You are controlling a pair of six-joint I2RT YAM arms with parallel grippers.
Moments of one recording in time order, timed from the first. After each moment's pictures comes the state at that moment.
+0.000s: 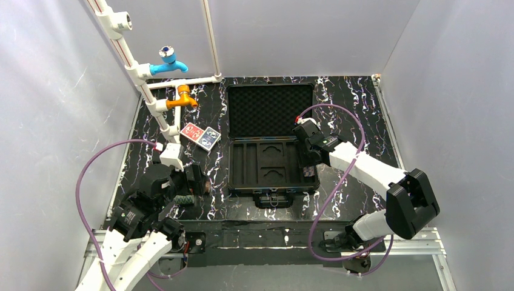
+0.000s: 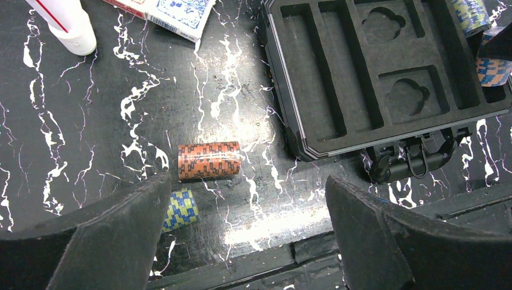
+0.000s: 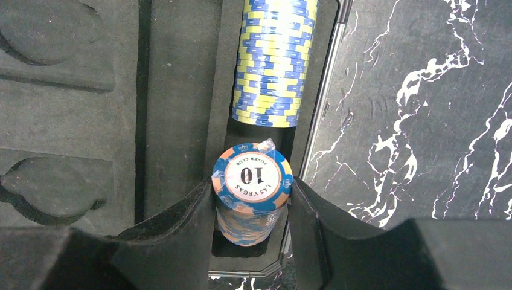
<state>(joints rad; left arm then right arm) -0.51 0.42 0.75 -0.88 -0.16 -0.30 0.66 1.40 0.98 -0.66 0.29 0.32</state>
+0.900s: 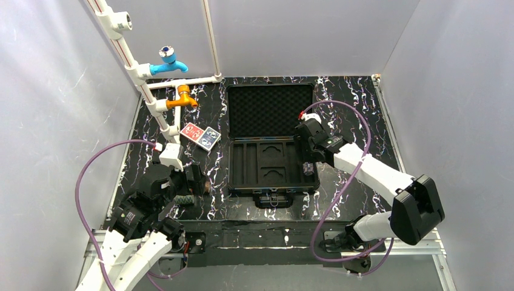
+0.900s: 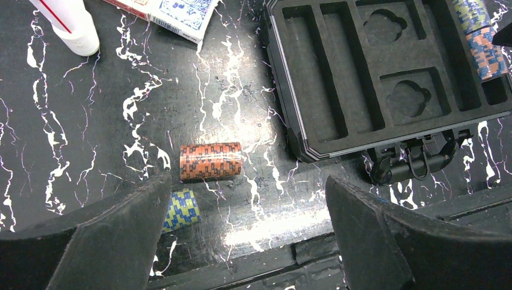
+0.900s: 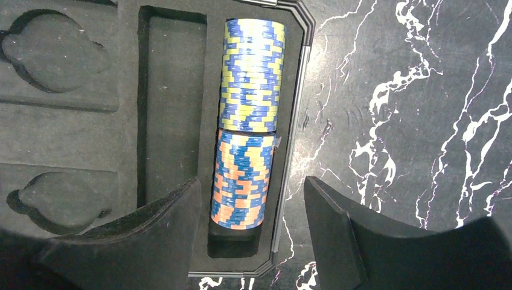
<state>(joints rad) -0.51 0.41 0.75 -0.88 -0.17 -0.30 0.66 1.36 0.99 -0.65 0.34 0.34</state>
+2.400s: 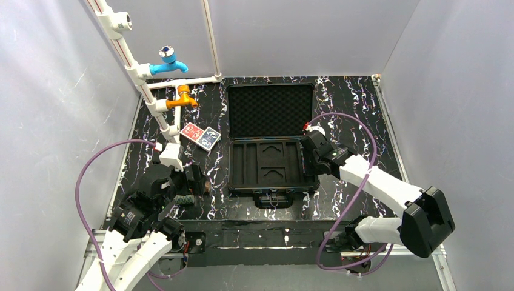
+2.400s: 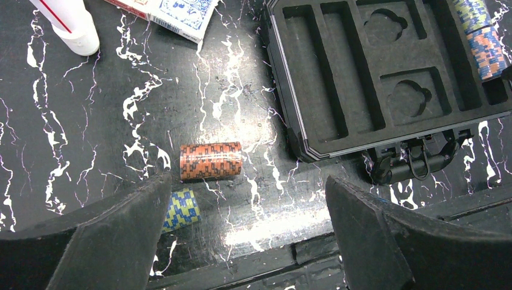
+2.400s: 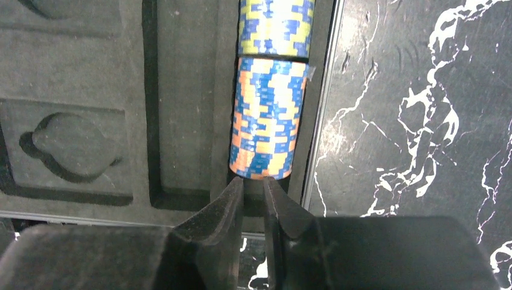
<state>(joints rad) -0.51 0.41 0.75 -0.88 -0.17 -0.30 0.69 1.25 0.86 -0.66 0.25 0.46</state>
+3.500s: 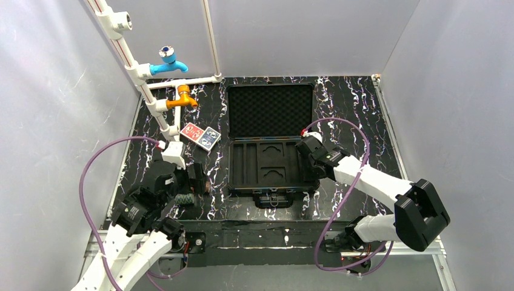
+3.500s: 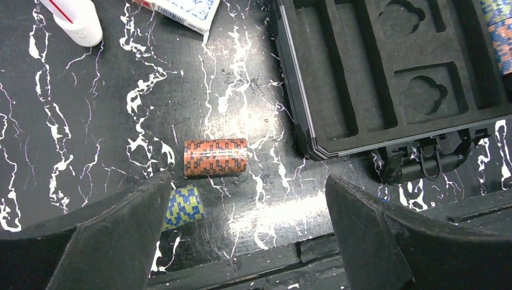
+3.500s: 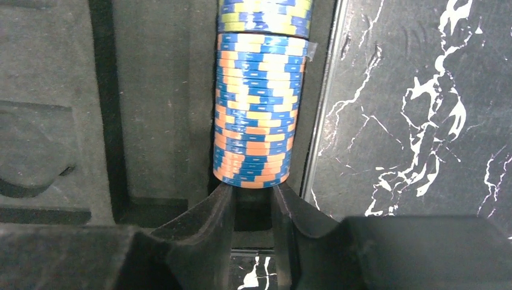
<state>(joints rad) -0.51 0.45 0.75 -0.88 -0.18 -0.30 0.70 1.29 0.80 -0.63 0.30 0.46</state>
